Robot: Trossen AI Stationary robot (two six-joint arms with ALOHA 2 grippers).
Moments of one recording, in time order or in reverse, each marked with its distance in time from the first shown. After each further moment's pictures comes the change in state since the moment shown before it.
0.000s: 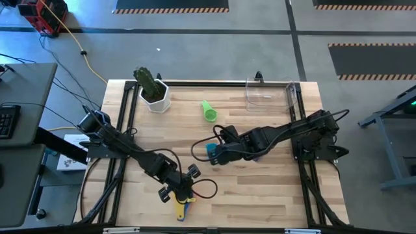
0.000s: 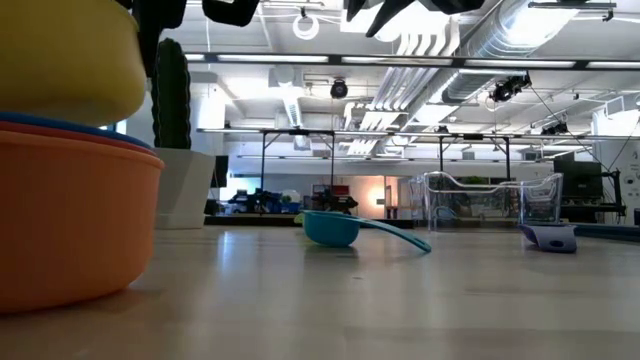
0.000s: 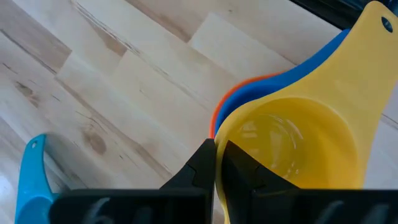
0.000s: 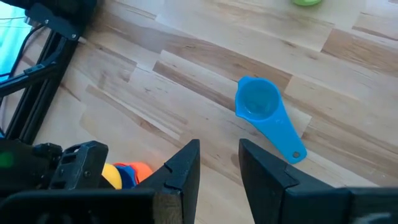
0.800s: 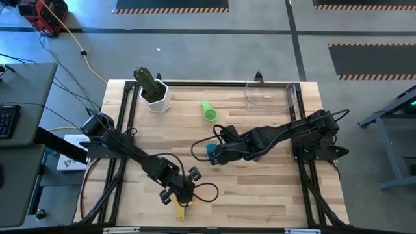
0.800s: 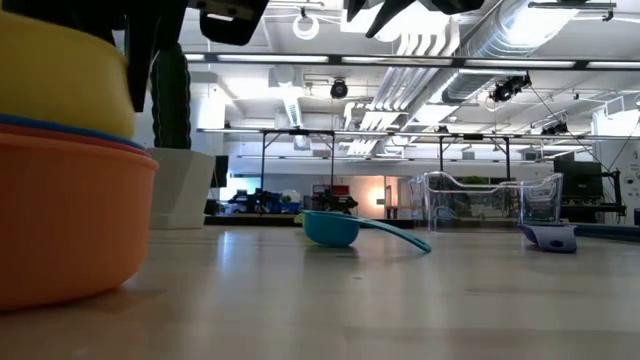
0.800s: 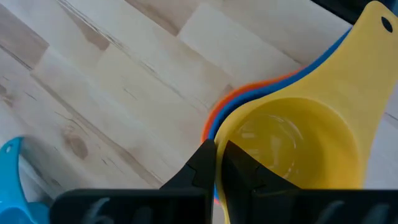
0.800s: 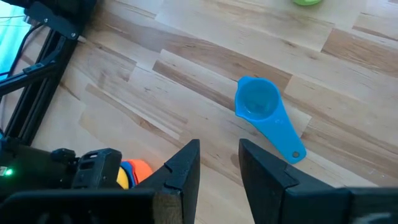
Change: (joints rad) left arm -0.014 0.057 0.000 0.023 -0.002 -0.018; right arm 0.000 0.000 0.000 -0.001 -0.003 -0.003
